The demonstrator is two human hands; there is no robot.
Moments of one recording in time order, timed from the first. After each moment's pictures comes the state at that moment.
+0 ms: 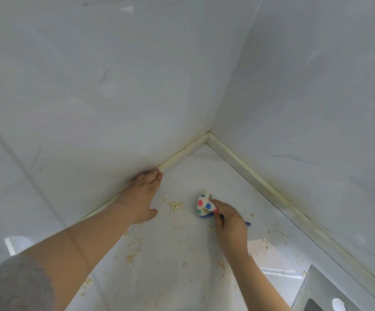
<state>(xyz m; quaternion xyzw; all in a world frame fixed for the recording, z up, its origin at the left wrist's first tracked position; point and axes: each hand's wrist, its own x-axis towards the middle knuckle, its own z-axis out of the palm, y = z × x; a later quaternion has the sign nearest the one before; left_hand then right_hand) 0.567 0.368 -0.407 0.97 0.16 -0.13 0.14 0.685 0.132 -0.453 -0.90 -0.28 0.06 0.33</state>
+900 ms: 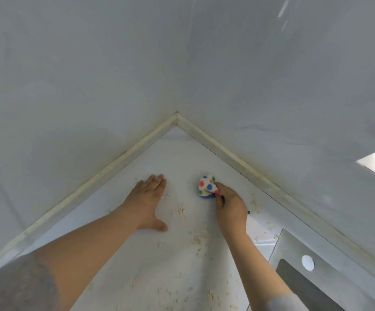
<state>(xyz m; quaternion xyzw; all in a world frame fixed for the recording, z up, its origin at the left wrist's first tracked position) 0.597 0.285 -0.428 0.96 0.10 -0.23 0.13 0.709 0.076 -0.451 -0.93 -0.17 0.07 0.33</state>
